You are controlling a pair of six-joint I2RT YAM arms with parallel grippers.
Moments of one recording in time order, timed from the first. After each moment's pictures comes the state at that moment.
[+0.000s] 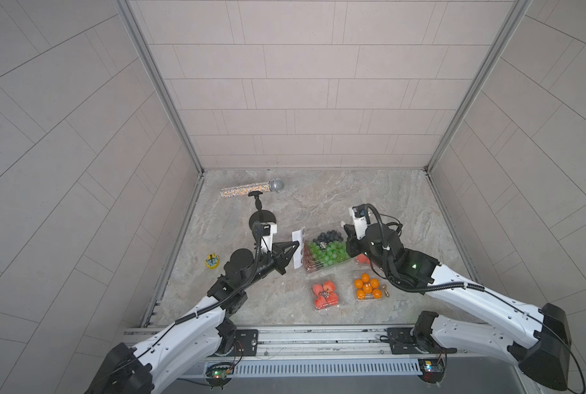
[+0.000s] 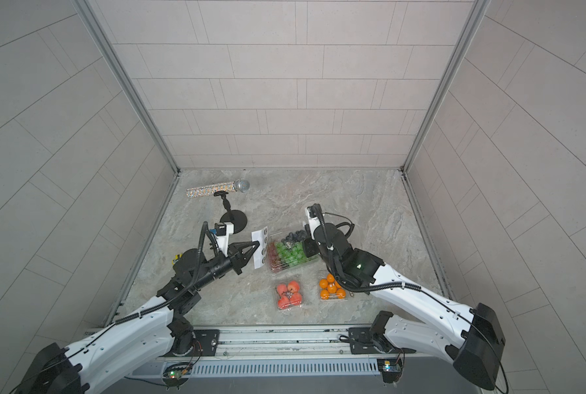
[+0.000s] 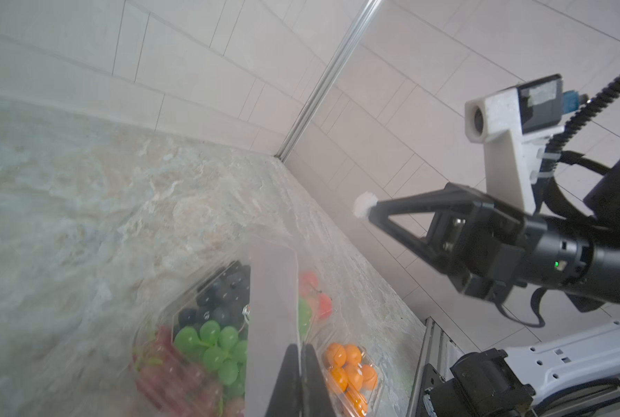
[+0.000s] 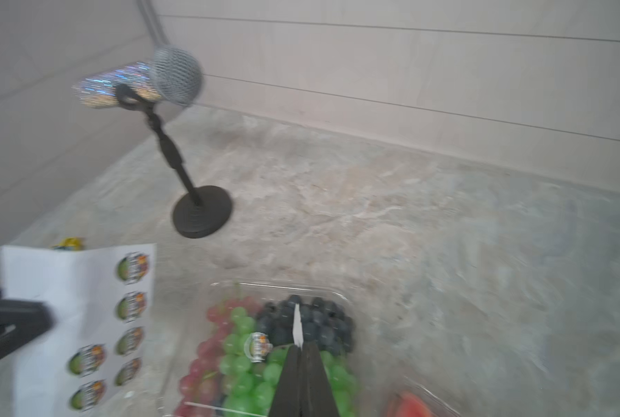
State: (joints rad) left arm -0.59 0.81 0.23 0.46 0.30 -0.60; right arm 0.77 1.03 0.83 -0.29 0.36 0.27
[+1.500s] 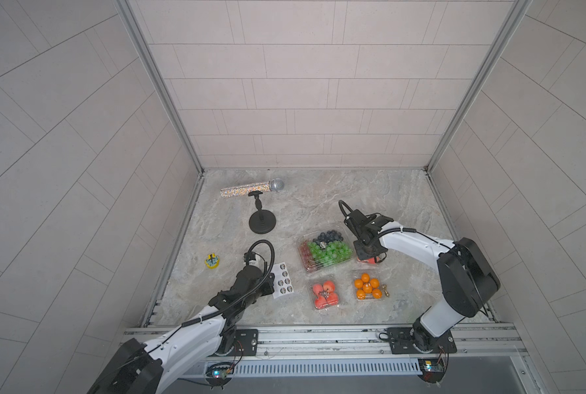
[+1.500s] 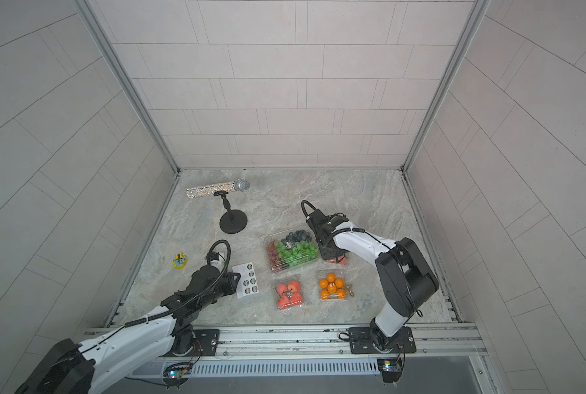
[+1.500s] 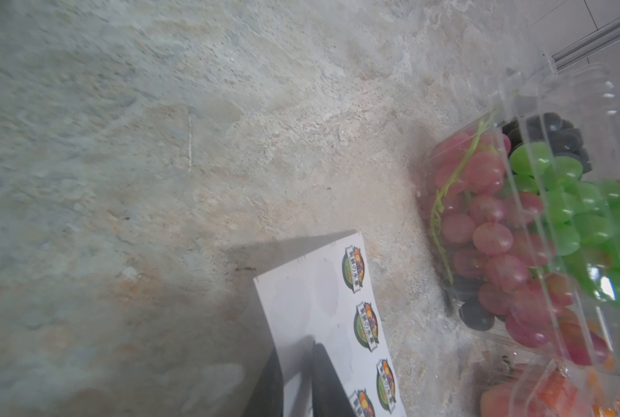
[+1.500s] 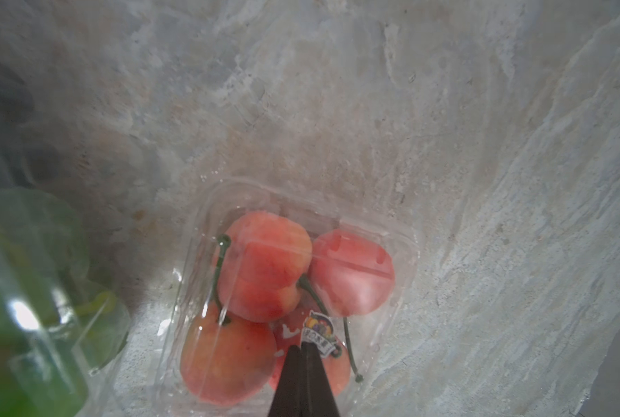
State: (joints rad) left arm -0.58 0.80 0.04 0.05 -0.04 -0.77; right arm 0.54 1.63 1.05 -0.86 0.31 0.37
